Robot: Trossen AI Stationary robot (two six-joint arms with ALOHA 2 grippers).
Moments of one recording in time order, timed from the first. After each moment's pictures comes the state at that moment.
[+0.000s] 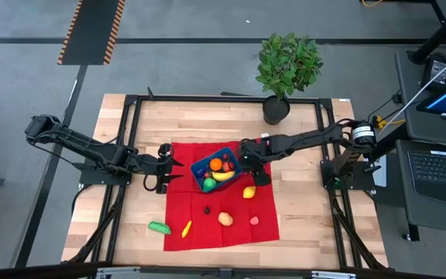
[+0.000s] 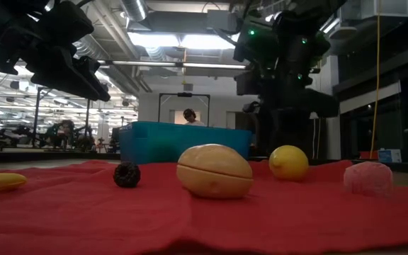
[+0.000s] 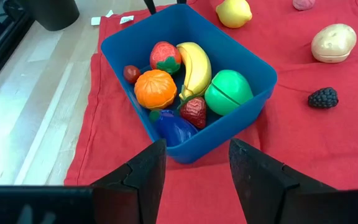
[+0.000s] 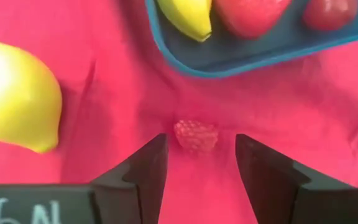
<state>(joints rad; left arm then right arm) -0.25 0.86 0.36 -0.13 -0.33 -0.02 -0.05 1.76 1.06 -0.52 0.00 -0.35</state>
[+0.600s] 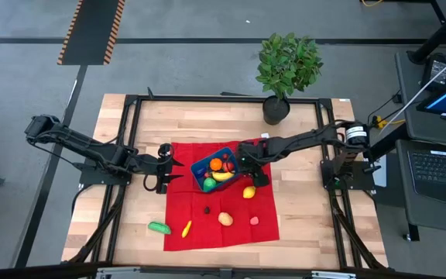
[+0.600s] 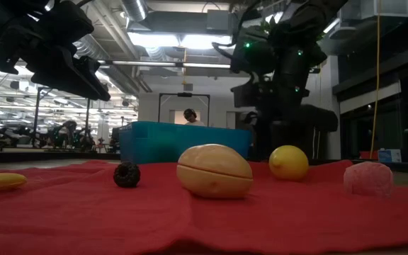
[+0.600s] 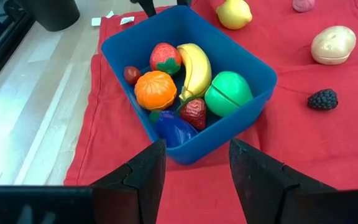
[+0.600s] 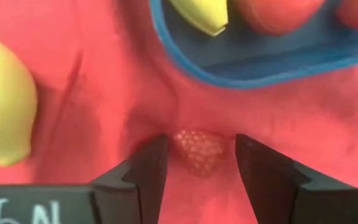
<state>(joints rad) -0.25 0.86 0.36 -0.12 -0.33 -0.03 -0.05 1.83 1.05 -0.48 0.00 -0.40</state>
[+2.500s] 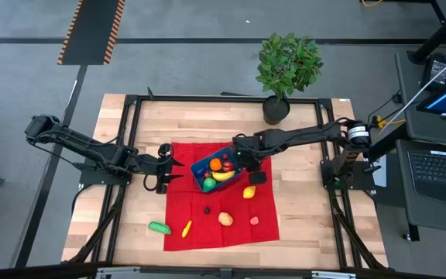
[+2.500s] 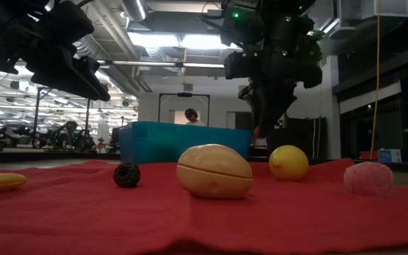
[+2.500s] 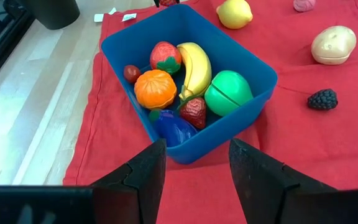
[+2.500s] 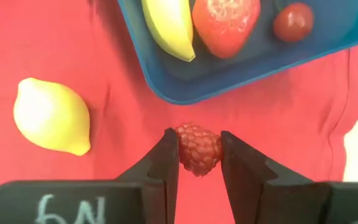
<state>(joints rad) -0.25 0.86 0.36 -0.12 -0.33 -0.03 -0.05 1.80 1.28 -0.78 -0.03 -0.24</state>
